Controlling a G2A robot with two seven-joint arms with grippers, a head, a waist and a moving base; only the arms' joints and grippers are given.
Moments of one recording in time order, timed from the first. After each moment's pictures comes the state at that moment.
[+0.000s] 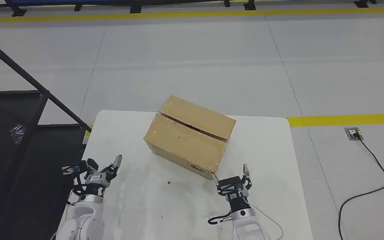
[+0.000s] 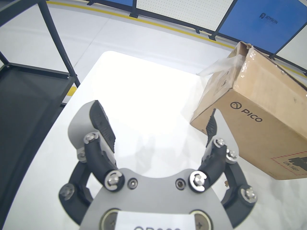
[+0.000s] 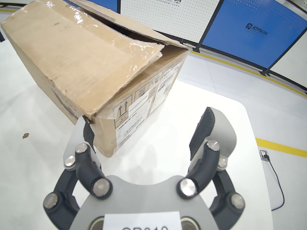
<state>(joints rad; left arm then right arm) 1.44 -1.24 -1.64 -1.69 1.01 0.00 -0.02 -1.40 -1.39 1.10 -1.67 -1.65 0.34 -0.07</state>
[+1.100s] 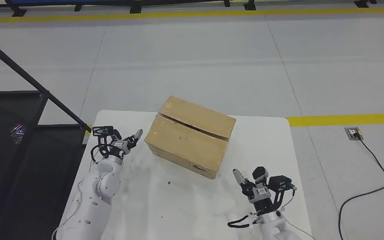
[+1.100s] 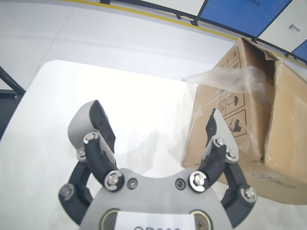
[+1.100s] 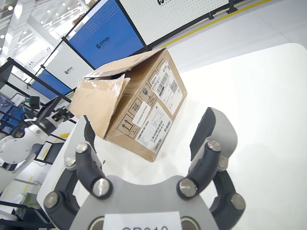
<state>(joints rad) 0.88 -1.27 -1.42 -1.07 1.02 -0.17 -0.02 -1.52 -1.37 1.36 -1.76 -0.96 -0.11 -0.16</state>
